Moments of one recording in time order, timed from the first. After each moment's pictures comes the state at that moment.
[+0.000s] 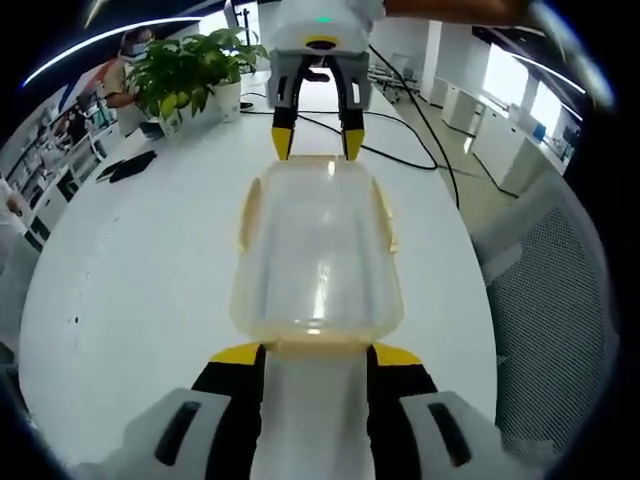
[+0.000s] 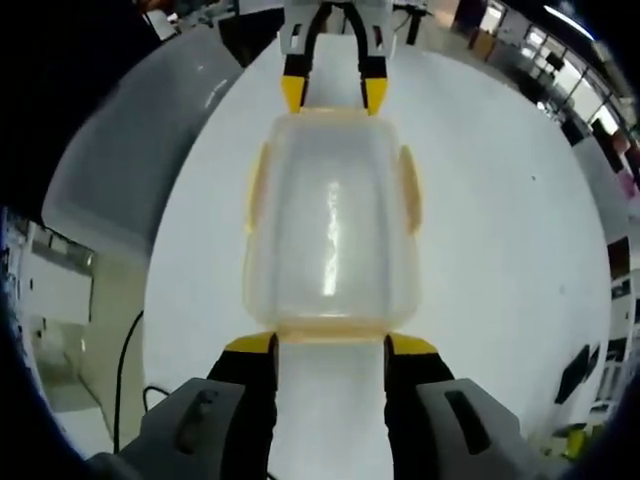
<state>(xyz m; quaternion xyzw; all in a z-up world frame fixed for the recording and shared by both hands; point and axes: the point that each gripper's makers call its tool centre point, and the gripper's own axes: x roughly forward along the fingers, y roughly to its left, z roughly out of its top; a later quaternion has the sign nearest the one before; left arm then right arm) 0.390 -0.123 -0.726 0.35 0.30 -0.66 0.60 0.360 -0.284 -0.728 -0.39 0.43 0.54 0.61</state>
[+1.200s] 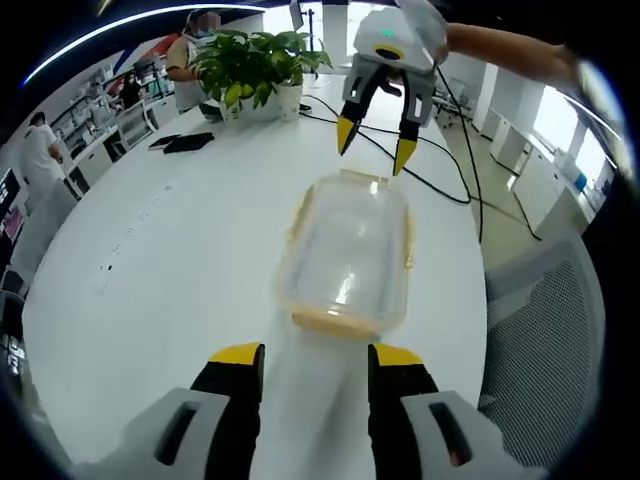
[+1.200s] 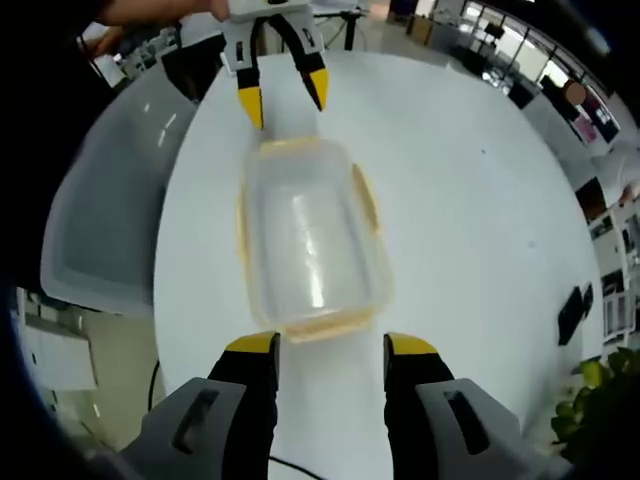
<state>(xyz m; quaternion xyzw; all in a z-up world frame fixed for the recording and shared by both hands) 0.401 -0.099 -0.694 0.30 0.34 -0.57 0.68 0.358 -0.286 -0.695 -0.33 0.45 0.45 0.70</state>
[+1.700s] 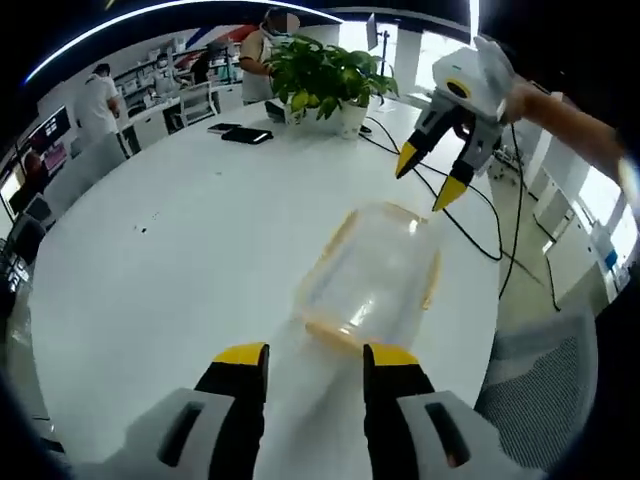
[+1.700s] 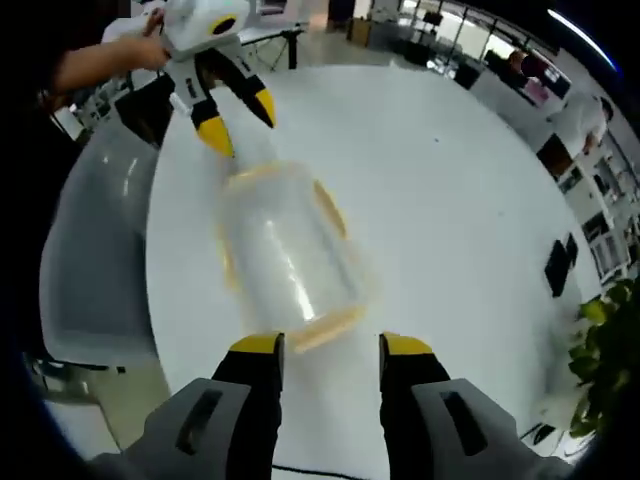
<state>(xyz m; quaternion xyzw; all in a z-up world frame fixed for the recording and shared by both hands) 0.407 -0.098 -0.683 0.21 0.36 -0.48 0.77 0.363 -0.288 -0.681 -0.24 0.45 0.36 0.78</state>
